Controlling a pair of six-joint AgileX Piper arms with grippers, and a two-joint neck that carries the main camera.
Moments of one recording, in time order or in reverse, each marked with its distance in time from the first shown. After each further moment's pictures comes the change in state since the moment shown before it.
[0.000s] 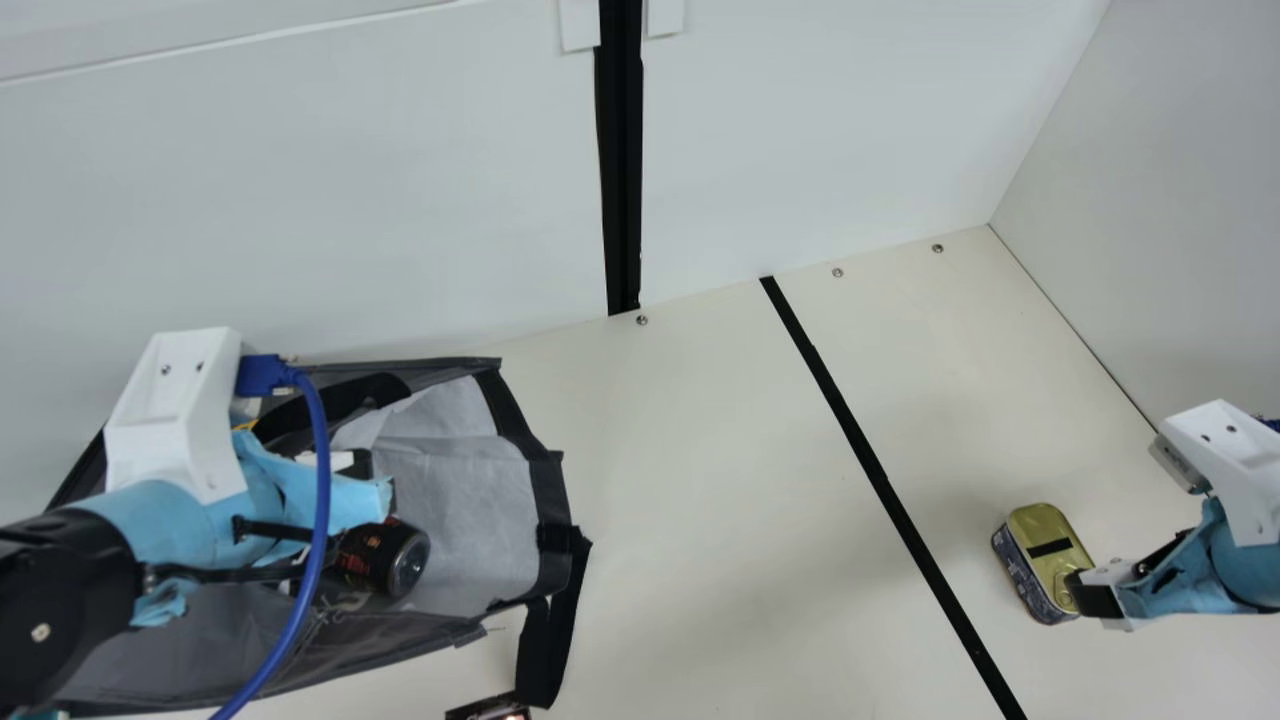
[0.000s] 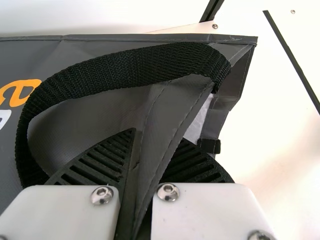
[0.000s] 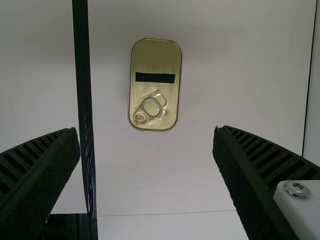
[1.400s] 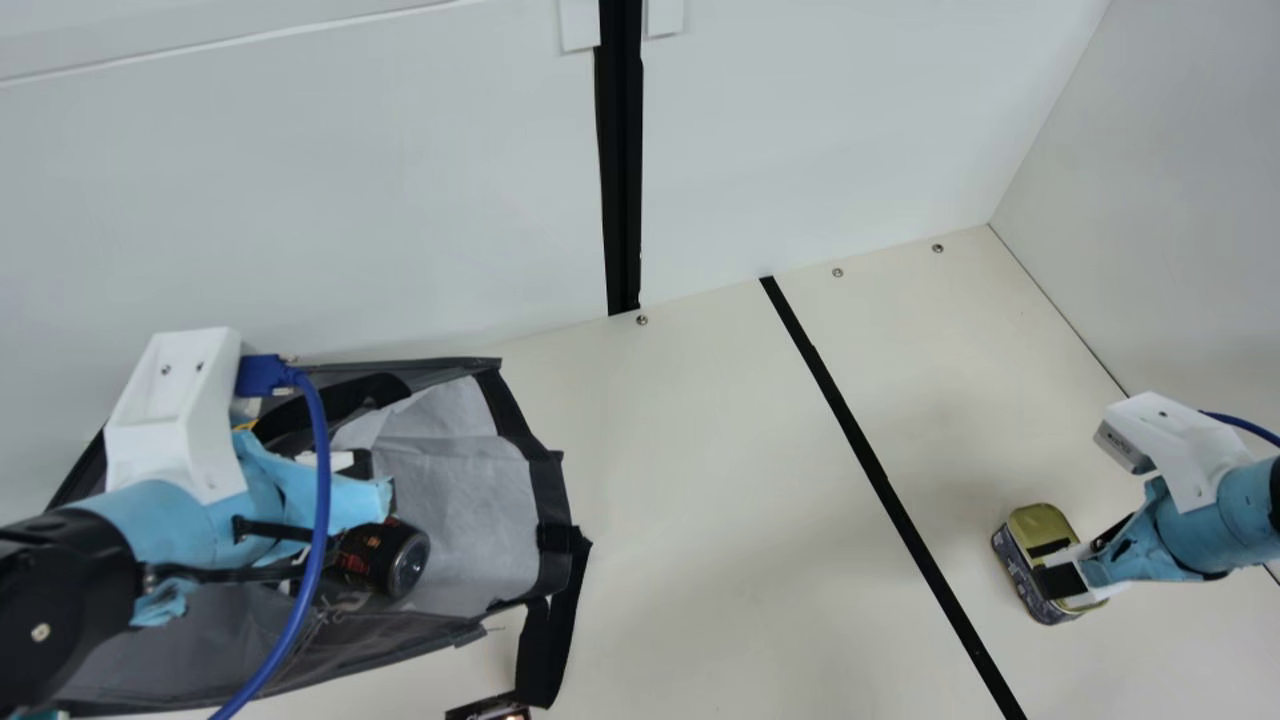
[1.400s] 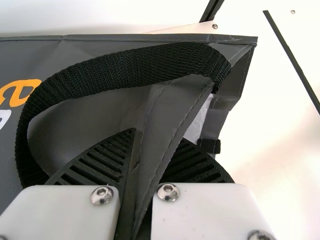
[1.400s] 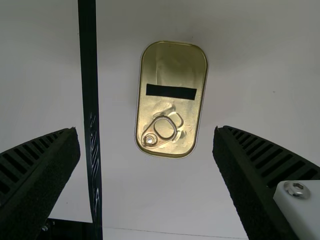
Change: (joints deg) left arm 0.0 0.0 0.0 0.0 0.0 0.0; right arm 6.5 11.5 -2.8 -2.1 0.0 4.2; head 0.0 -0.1
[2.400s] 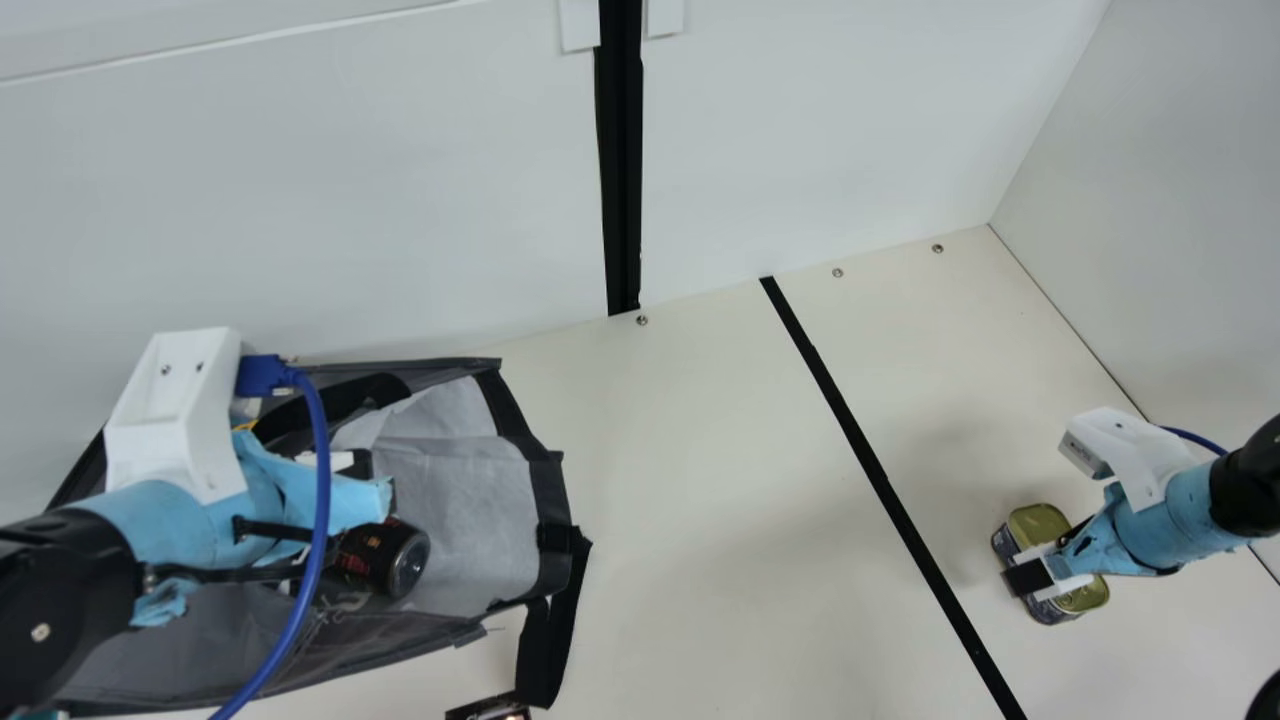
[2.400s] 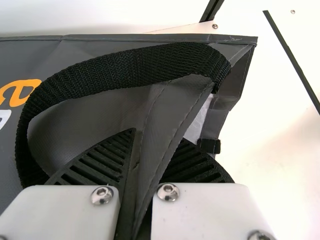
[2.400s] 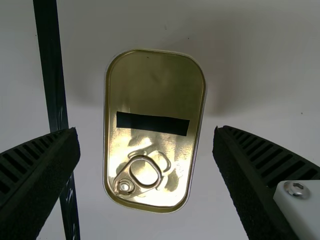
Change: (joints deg) left arm 0.0 0.0 0.0 0.0 0.0 0.0; right arm 1.6 9.5 2.5 0.2 -8.7 0.0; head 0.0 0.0
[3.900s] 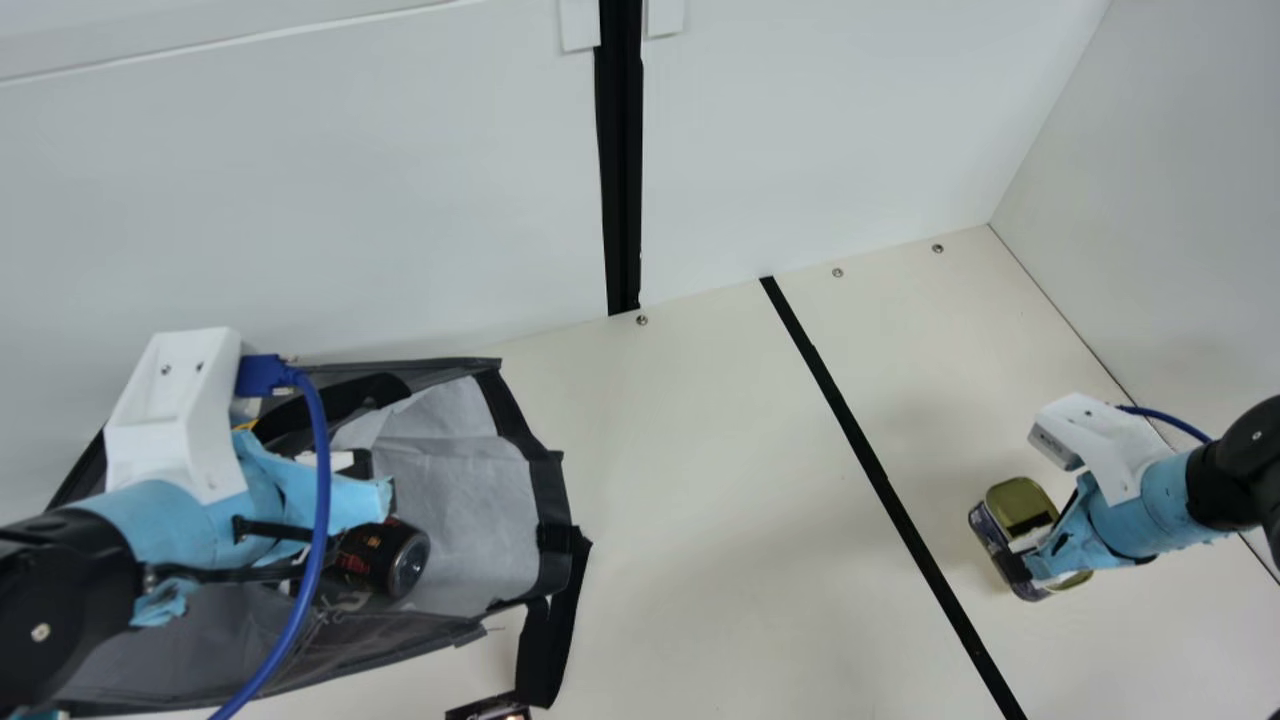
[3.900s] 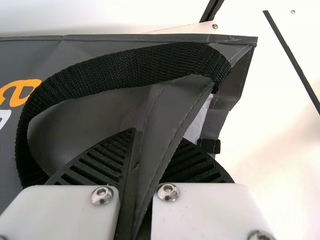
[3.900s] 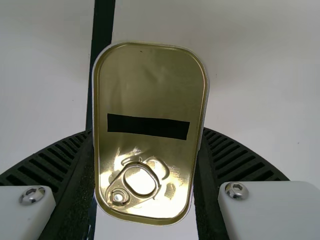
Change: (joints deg) left arm 0.0 0.0 0.0 0.0 0.0 0.0; right arm 5.3 -7.1 1.5 1.6 0.9 -1.9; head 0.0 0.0
